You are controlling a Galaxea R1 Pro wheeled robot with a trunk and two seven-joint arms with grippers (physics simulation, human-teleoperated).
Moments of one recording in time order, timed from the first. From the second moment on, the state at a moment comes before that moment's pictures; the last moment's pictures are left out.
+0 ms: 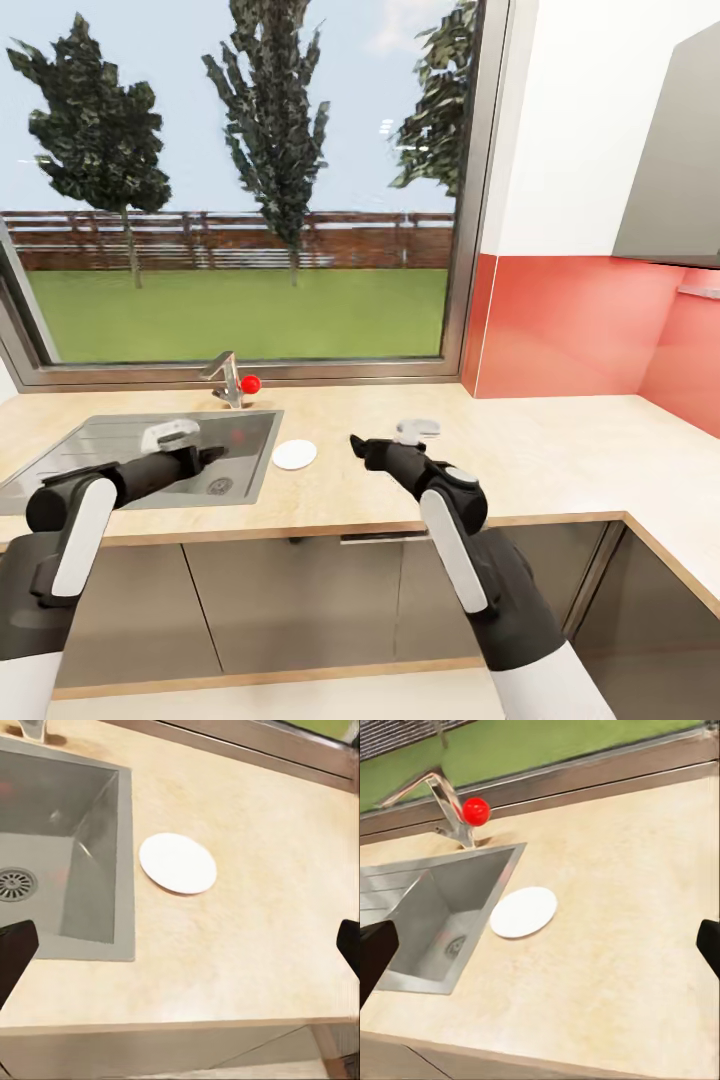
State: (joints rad) left arm -0.54 0.22 0.15 -1.54 0.44 0.98 -0.09; right arm -0.57 0.17 0.29 -1.47 -0.40 0.67 -0.19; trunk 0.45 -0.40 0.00
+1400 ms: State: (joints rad) left arm -0.47 0.22 0.11 -1.54 0.45 1.00 -0.11; right arm -0.58 0.14 0.25 -1.46 -0.63 0.81 -0.36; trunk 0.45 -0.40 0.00
